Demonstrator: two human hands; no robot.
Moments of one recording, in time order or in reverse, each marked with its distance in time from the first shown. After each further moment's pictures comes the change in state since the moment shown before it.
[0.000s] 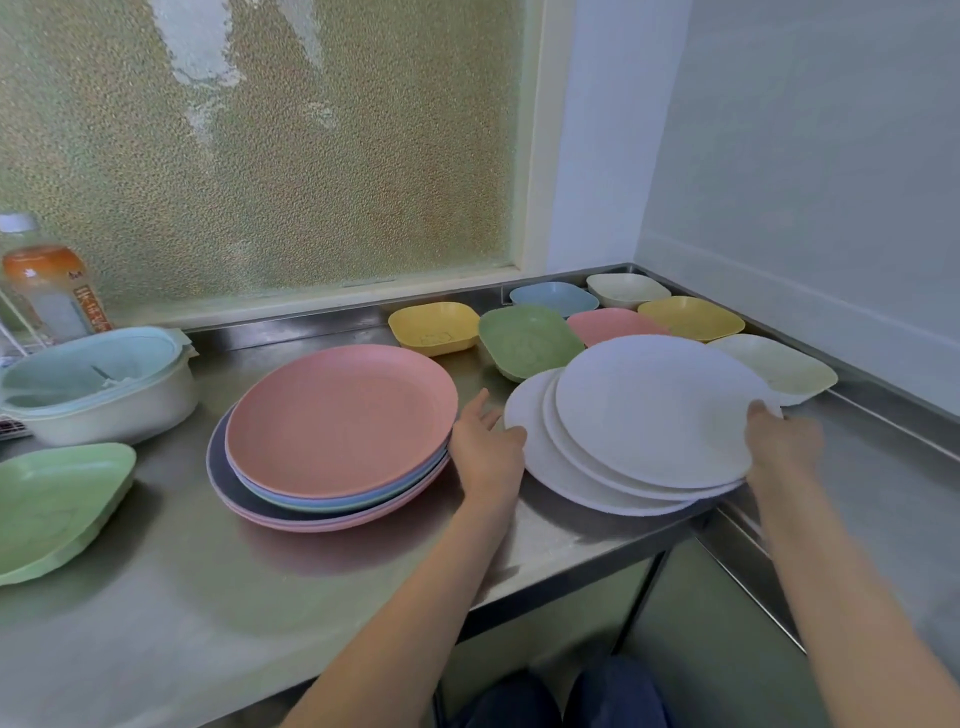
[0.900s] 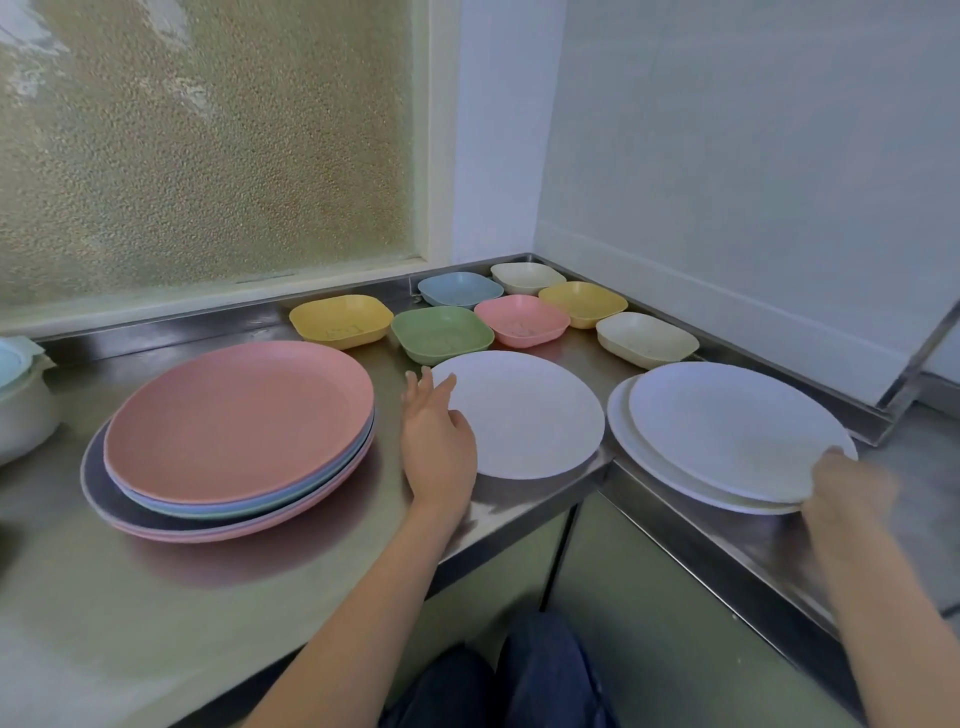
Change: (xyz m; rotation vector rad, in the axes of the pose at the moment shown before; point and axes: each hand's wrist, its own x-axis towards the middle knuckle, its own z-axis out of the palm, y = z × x) left_hand -0.013 -0.019 0.016 0.555 -0.013 0.555; right_hand 0.020 0.052 -0.152 -0.031 0.365 0.104
